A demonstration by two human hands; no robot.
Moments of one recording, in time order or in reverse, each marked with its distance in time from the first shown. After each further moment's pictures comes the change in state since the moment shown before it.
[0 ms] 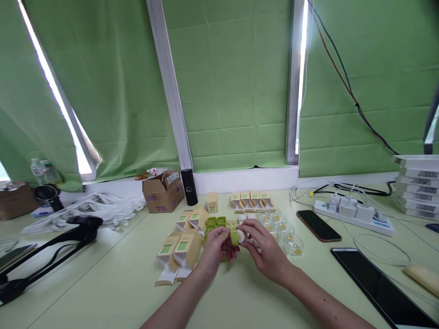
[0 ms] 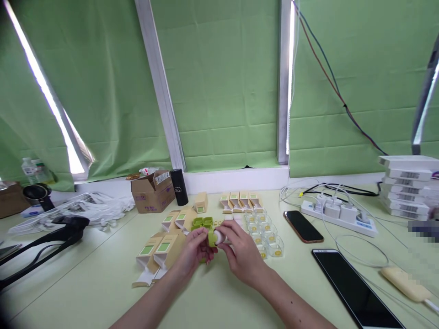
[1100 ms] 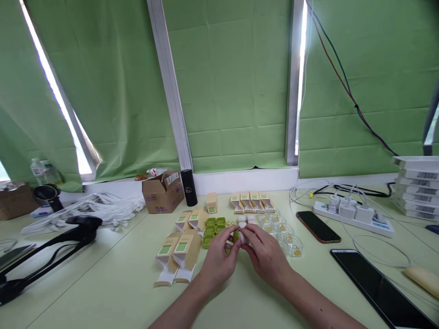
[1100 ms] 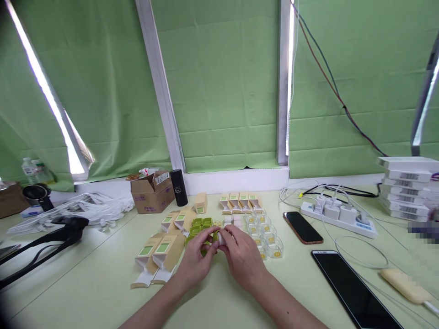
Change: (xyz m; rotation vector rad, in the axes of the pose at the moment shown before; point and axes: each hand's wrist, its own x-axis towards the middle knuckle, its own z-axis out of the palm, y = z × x) left_hand -0.009 -0.012 0.000 0.774 0.003 0.554; right_hand -0.010 0.013 0.011 -0.509 0.071 -0.165
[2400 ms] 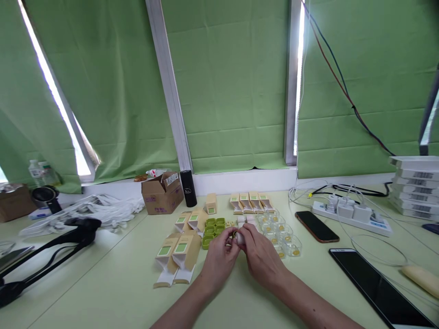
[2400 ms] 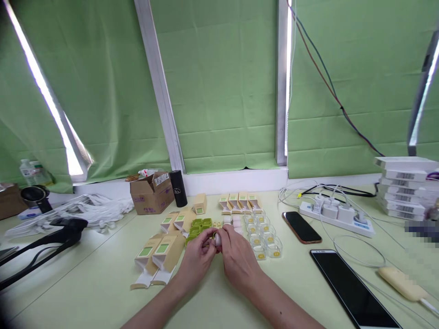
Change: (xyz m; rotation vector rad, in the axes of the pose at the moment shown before) left_hand 0.003 0.002 0.006 -0.110 -0.008 -0.079; right_hand 0.001 -0.009 0.009 -0.098 -0.078 0.042
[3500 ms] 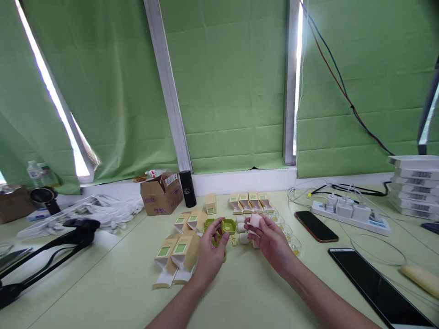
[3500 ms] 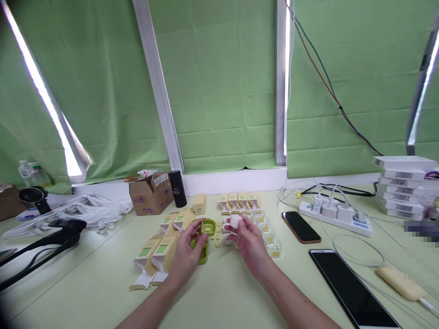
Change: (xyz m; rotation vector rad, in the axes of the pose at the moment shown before) left_hand 0.004 -0.001 -0.018 -0.061 0.254 -0.024; right_hand 0.012 0.025 -0.010 1.650 0.223 0.836
